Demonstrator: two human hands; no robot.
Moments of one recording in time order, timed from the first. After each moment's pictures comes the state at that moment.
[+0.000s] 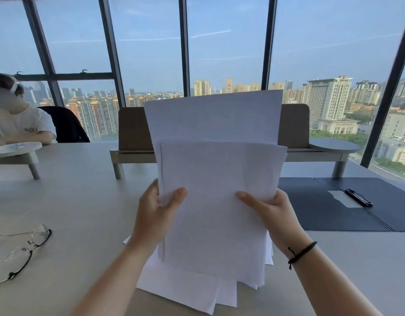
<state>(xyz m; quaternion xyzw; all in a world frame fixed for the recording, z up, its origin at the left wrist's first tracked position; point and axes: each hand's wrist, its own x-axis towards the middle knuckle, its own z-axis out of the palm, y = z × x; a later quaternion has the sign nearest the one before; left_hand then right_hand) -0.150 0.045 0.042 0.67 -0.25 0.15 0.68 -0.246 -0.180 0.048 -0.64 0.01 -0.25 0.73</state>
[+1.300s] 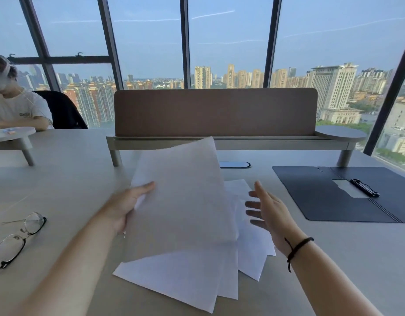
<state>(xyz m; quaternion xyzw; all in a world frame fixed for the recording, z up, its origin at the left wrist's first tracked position) -0.085 0.096 0.028 0.66 -0.04 -0.19 0.73 -0.220 -0.191 0.010 -0.67 0.24 -0.12 0.69</state>
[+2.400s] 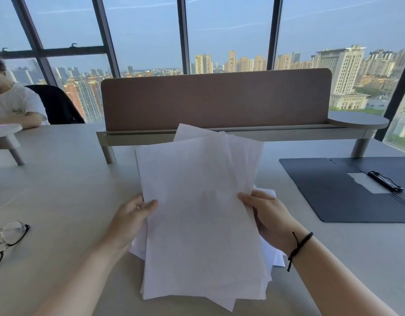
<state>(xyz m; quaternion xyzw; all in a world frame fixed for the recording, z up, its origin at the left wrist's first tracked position) -0.069 0.070 -0.026 0.71 -0.11 -0.07 0.69 -0.177 -0.206 -0.012 -0.62 0.16 -0.04 0.77</state>
